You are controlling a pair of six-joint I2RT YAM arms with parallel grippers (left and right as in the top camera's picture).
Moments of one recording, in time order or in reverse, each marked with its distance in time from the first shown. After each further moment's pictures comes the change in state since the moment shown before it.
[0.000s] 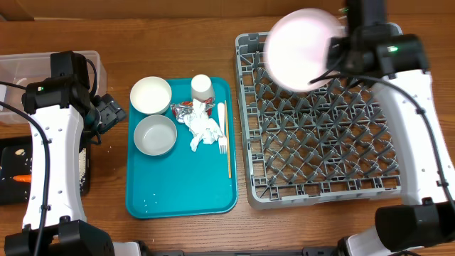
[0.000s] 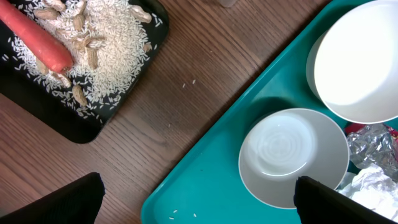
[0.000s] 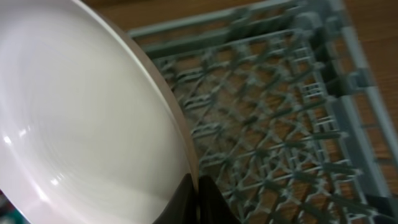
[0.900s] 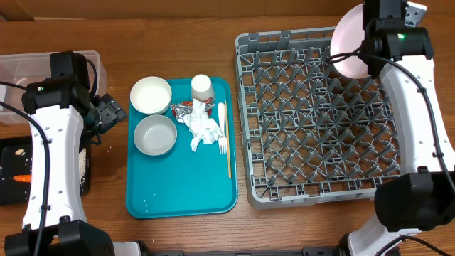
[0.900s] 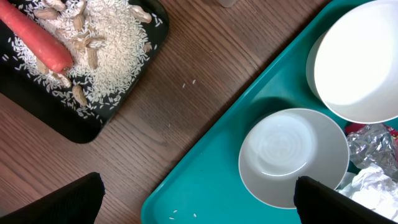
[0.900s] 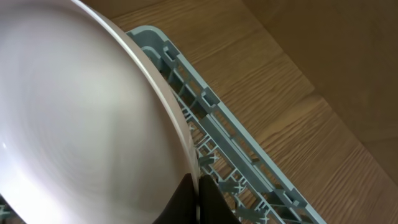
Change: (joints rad) left arm 0.000 0.000 0.000 0.000 0.000 0.000; right arm -0.103 0.114 -0.003 0.065 0.417 0.124
